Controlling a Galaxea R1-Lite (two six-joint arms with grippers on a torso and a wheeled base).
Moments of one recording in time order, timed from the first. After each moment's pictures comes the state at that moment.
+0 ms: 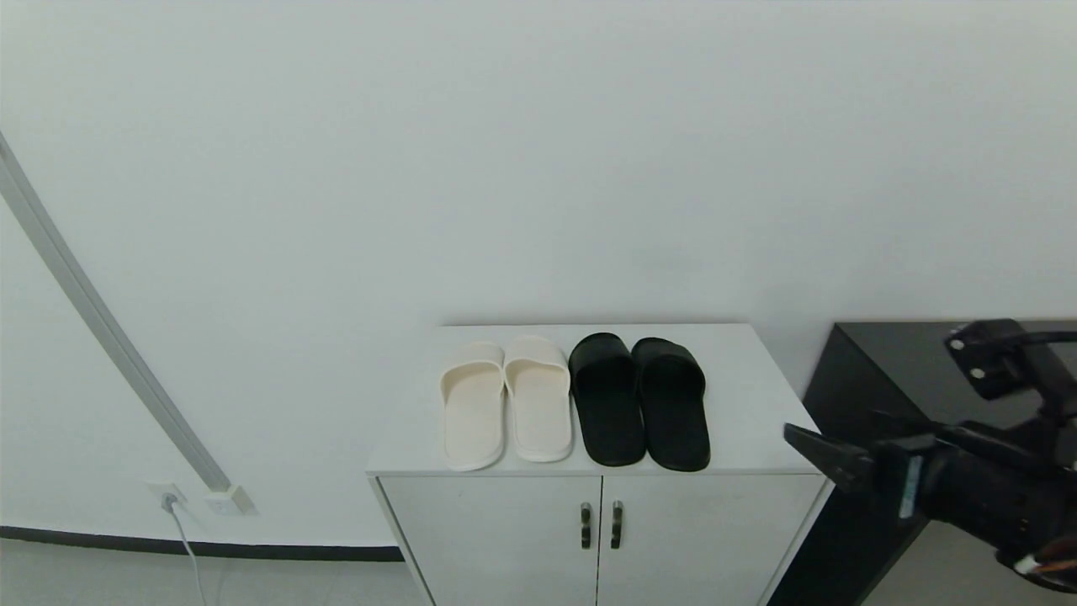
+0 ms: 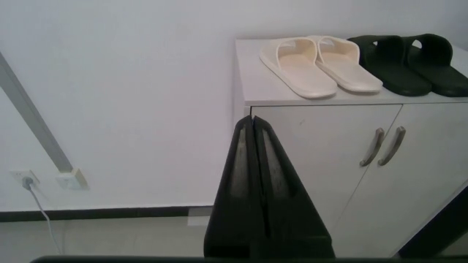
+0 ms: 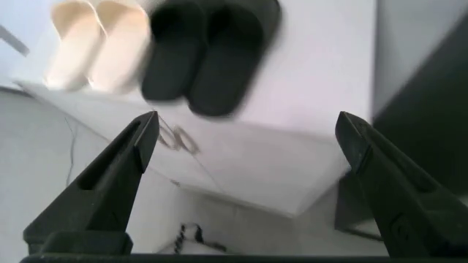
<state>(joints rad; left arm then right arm) 0.00 0.00 0.00 0.00 -0.01 0.00 0.66 1.32 -0.49 -0.52 -0.32 0.24</state>
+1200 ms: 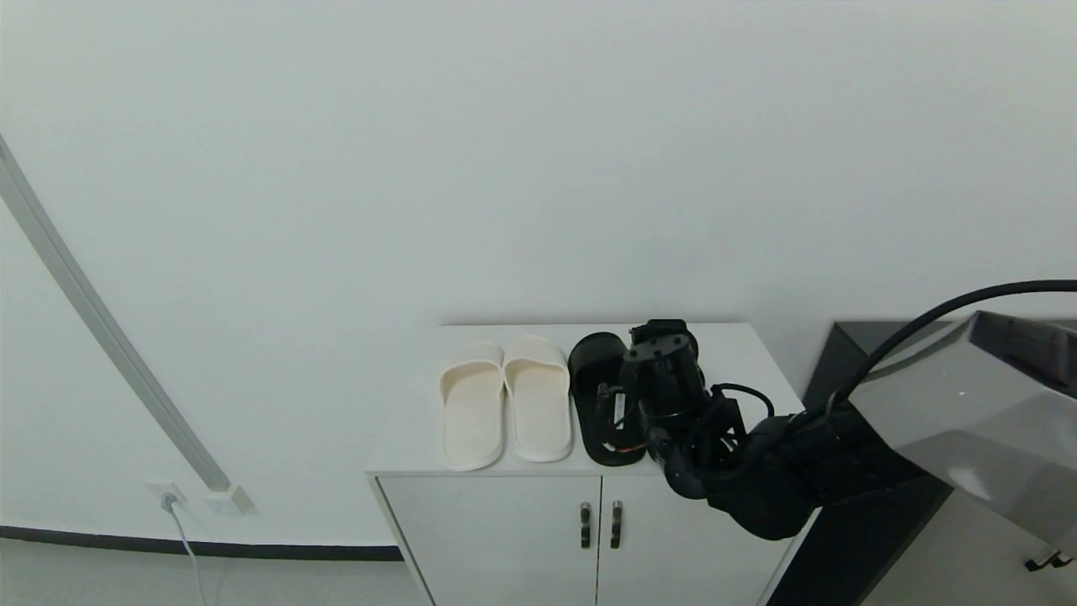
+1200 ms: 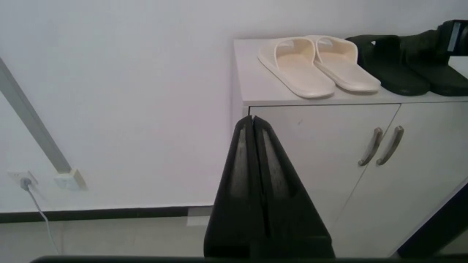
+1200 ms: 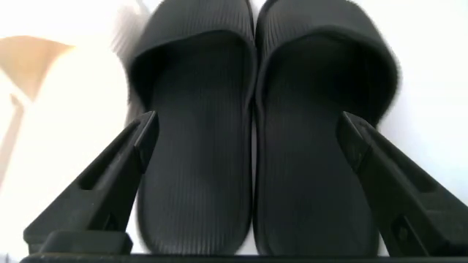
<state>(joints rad) 0.00 0.00 0.00 0.00 0.00 0.00 0.77 2.17 -1.19 -0.58 -0.64 0.36</state>
